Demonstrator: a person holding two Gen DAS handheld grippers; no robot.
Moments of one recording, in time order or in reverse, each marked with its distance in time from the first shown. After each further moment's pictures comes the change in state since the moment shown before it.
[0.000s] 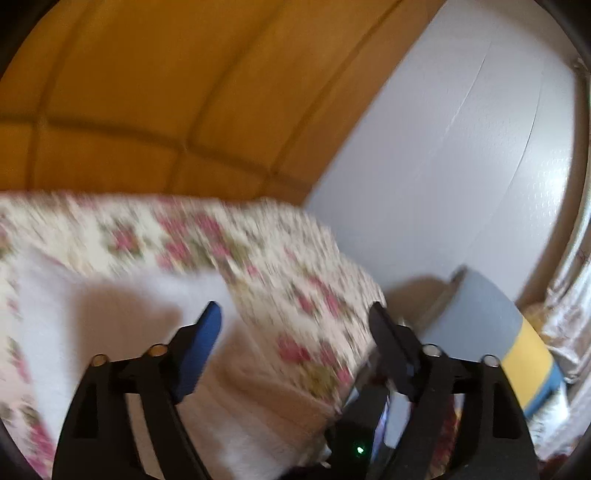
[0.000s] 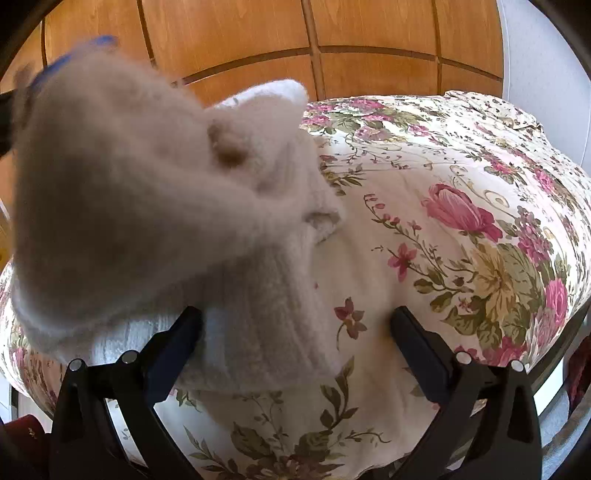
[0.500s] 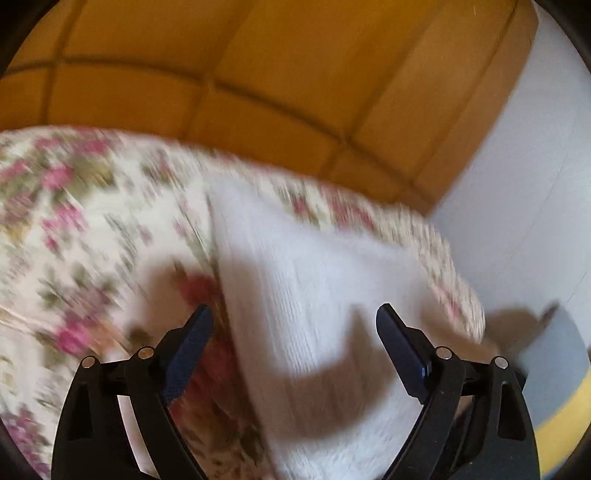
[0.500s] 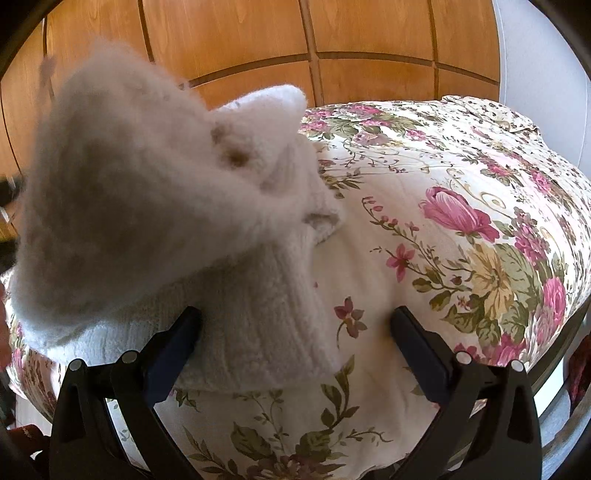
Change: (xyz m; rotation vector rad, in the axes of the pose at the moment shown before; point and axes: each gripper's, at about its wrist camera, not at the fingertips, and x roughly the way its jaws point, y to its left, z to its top) left arm -0.037 0.108 -0.069 -0.173 0.121 0.371; right arm -0.007 0.003 -0.008 -0.001 -0.022 -0.004
